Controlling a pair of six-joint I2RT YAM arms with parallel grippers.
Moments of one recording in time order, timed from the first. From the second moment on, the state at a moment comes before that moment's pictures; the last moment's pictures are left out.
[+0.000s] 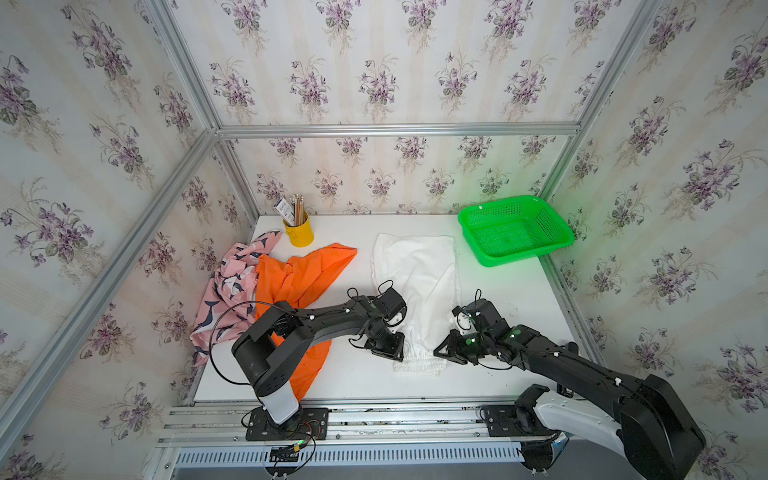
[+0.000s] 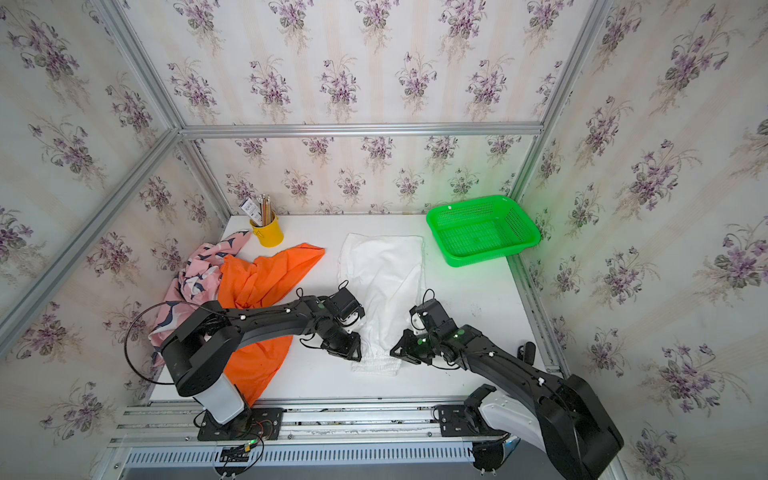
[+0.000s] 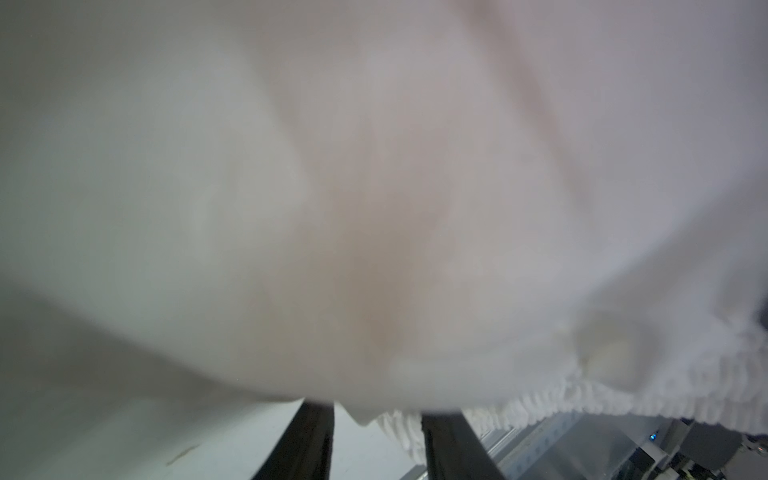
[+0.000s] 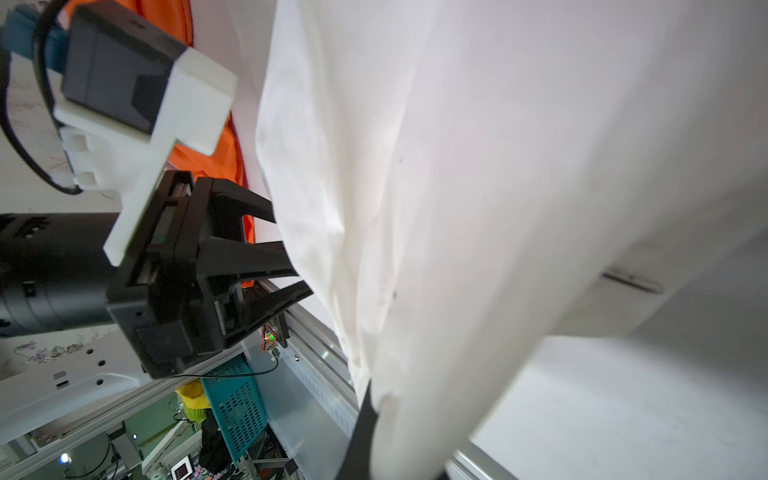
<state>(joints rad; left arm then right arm) -0.83 1.67 0.97 -0.64 0.34 -0.45 0.63 1.07 0.48 -0.39 -0.57 0.88</state>
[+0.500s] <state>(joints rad) -1.20 1.46 1.03 -0.69 -0.15 -0.18 0.64 1.13 0.64 -0.37 -0.59 0.96</state>
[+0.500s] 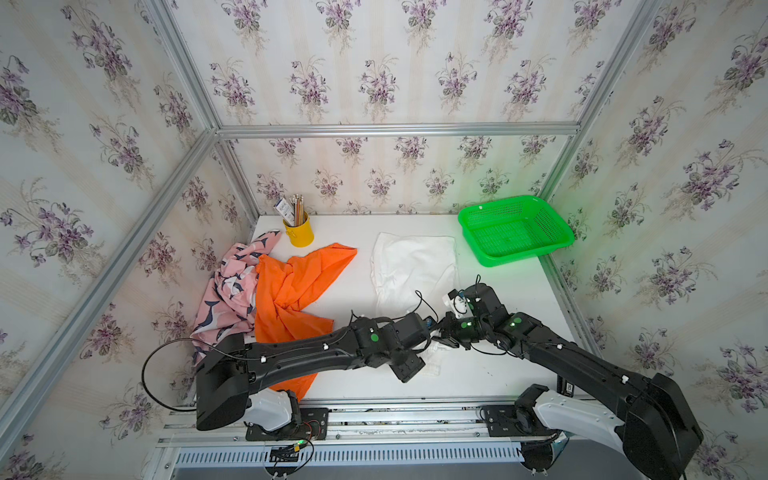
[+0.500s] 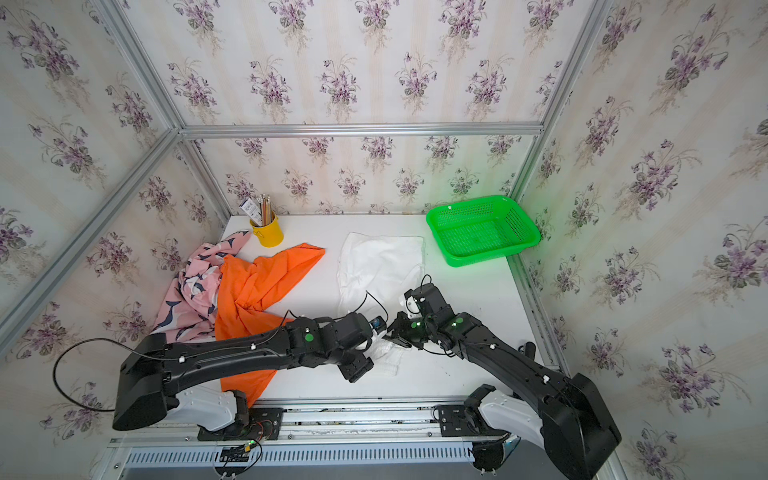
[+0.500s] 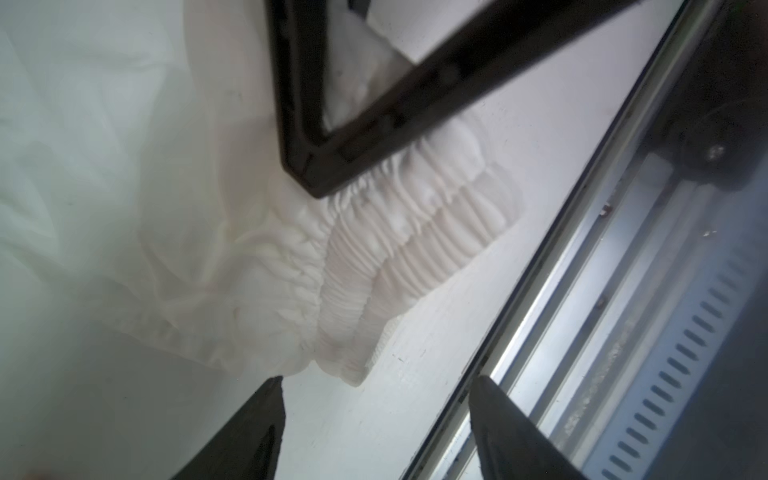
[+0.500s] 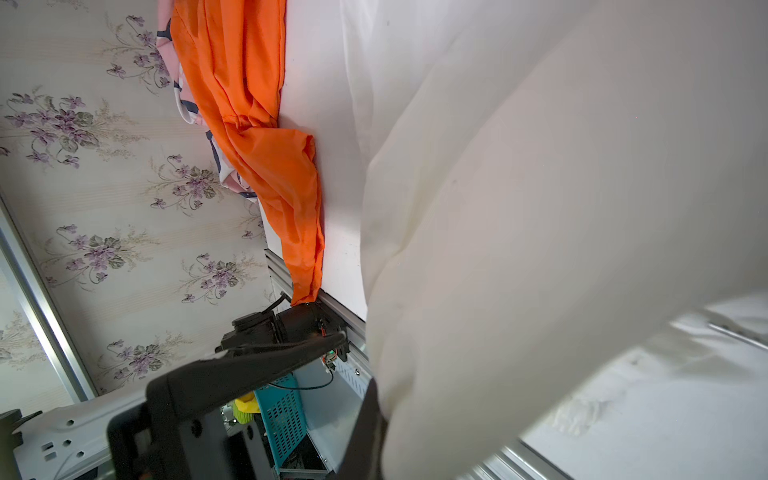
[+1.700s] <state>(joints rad) -1.33 1.49 0.70 -0.34 -0.55 -0.46 0.70 1.18 0.54 -0.35 -0.58 1.02</state>
